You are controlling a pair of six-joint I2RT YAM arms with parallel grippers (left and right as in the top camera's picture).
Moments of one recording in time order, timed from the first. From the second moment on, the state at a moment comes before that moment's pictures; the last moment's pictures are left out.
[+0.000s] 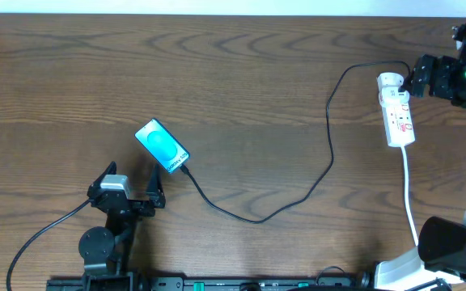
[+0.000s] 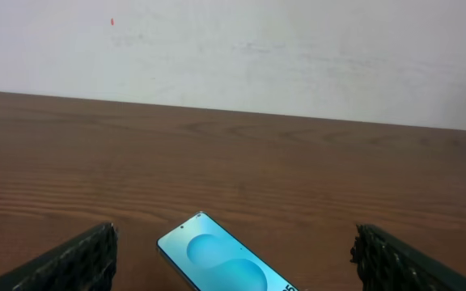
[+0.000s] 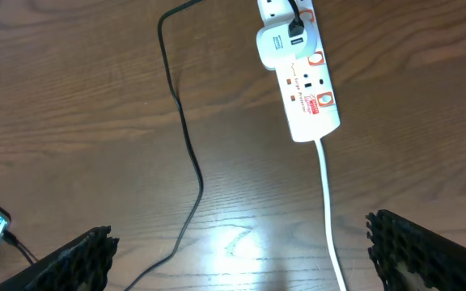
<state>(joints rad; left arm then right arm) 0.06 0.01 0.01 -0.09 0.18 -0.11 -0.28 1.75 2.11 -1.56 -0.18 -0.02</state>
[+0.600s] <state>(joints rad) 0.06 0.01 0.01 -0.09 0.18 -0.11 -0.14 1.54 1.65 -0.99 -0.18 -0.02</state>
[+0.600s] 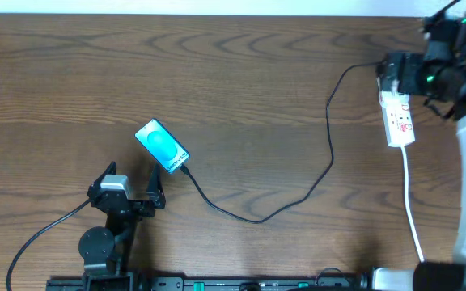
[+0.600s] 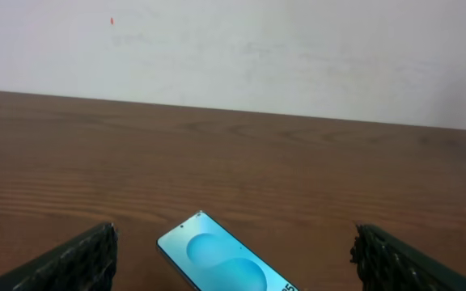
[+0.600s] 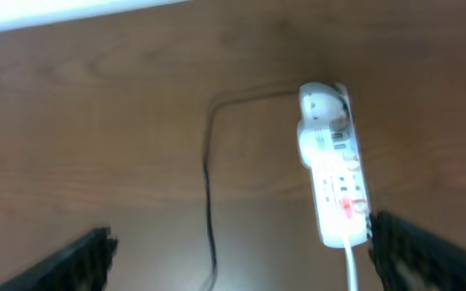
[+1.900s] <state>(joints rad) 0.06 0.01 0.02 -0.09 0.18 -0.11 -0.02 0.14 0.01 -0.06 -0.14 -0.23</state>
